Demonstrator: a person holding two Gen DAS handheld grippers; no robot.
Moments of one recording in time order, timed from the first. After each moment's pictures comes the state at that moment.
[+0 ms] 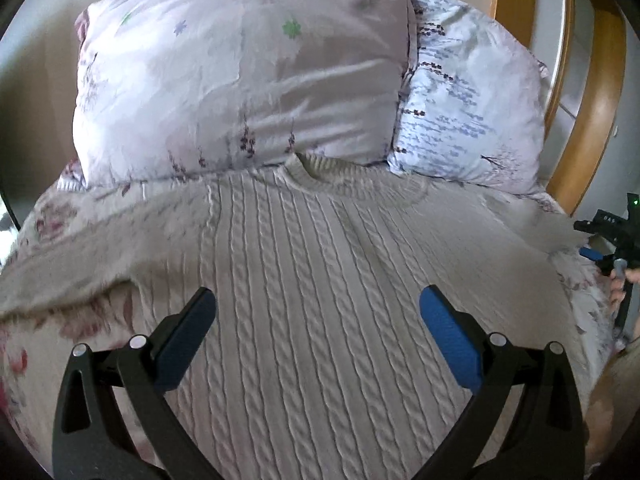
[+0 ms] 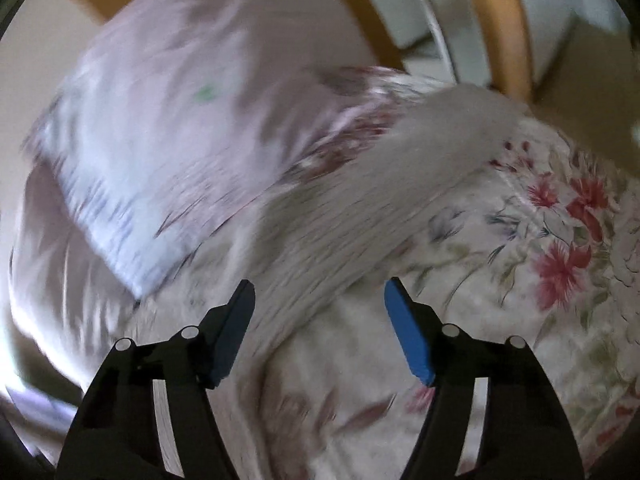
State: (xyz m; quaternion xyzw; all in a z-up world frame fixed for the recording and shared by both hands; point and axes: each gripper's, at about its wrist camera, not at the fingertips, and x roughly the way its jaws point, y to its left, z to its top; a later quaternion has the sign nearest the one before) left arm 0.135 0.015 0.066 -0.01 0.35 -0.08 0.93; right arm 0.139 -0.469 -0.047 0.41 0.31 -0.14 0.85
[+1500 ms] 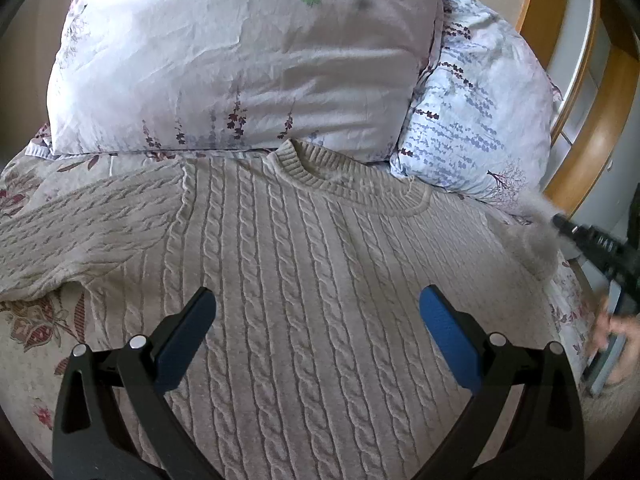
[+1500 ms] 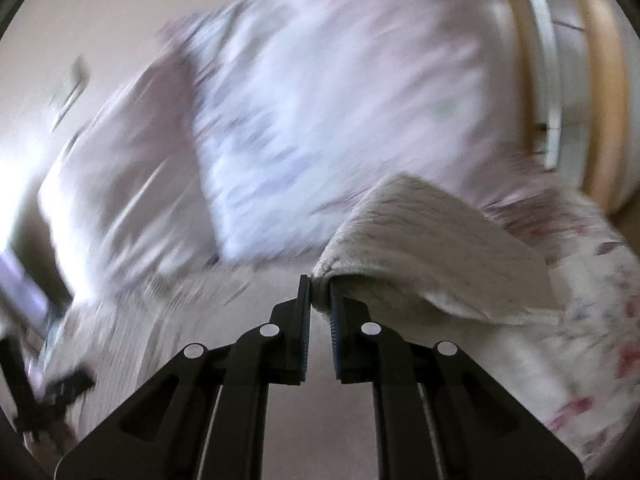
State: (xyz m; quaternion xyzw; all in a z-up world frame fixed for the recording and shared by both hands) left arm 0.172 0.028 0.044 -0.09 0.38 -0.11 0.91; right arm 0.175 -0.292 0.014 0.16 0.28 0.04 0.94
